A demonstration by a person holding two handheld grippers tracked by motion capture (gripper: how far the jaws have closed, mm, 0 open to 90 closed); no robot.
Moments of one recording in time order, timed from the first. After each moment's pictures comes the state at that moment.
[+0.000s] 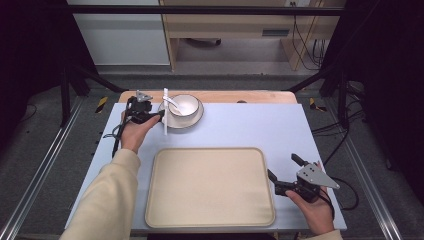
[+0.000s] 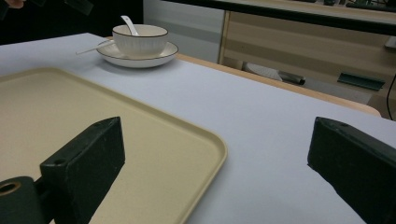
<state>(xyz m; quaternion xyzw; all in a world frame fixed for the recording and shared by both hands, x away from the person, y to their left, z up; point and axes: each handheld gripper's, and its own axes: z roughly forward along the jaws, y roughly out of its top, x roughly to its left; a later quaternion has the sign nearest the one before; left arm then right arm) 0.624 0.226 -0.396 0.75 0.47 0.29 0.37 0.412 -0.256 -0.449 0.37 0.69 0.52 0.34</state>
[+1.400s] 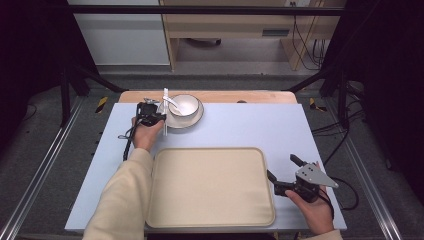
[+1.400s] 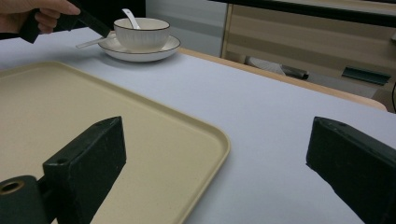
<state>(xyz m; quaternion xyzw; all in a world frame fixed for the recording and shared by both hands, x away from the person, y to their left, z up) 0.656 0.220 -0.446 0.74 0.52 0.25 0.34 0.413 -0.255 -0.451 0.37 0.70 0.51 0.34</state>
